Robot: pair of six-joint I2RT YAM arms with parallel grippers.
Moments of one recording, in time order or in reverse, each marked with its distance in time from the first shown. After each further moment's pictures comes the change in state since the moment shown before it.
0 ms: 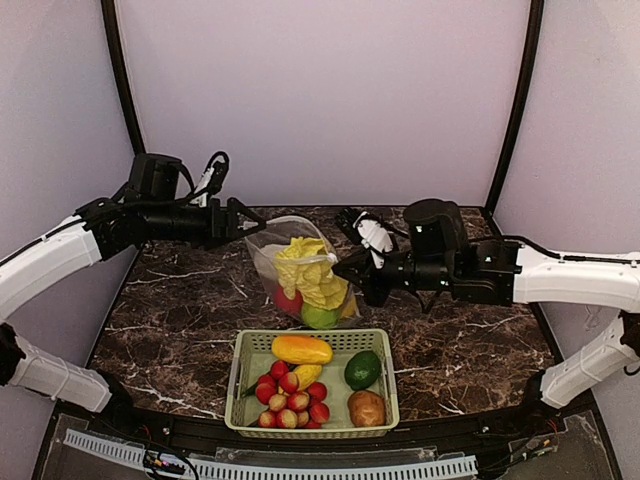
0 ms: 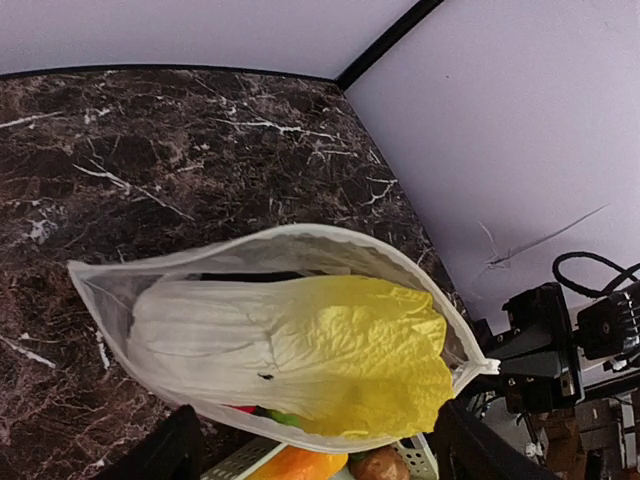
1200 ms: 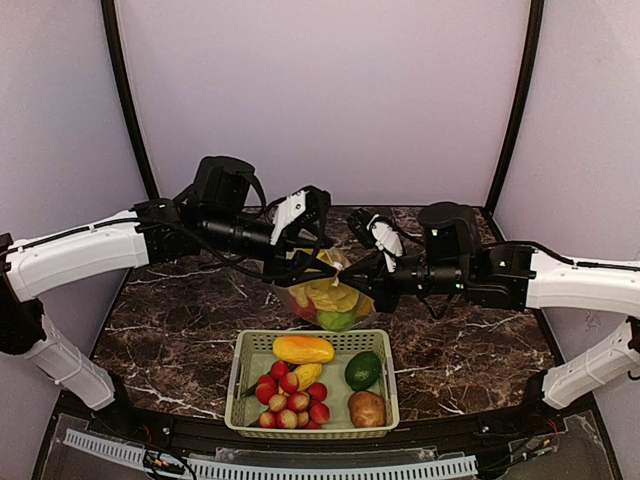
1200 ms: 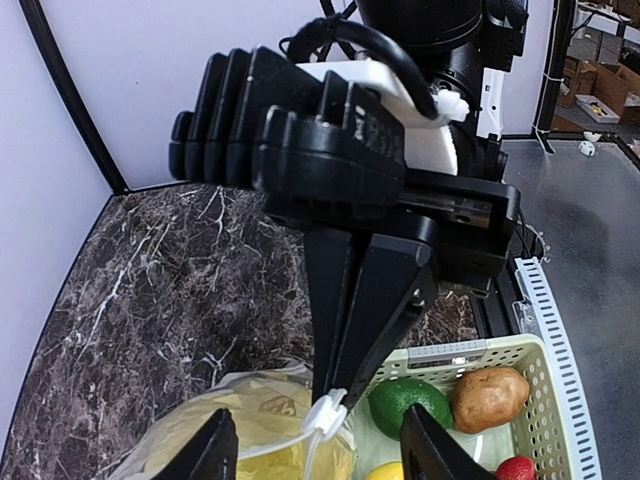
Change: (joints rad) left arm -0.325 0.217 0.182 0.106 0.116 0.989; right arm -0.005 -0.092 -0.059 -0.007 -0.110 0.077
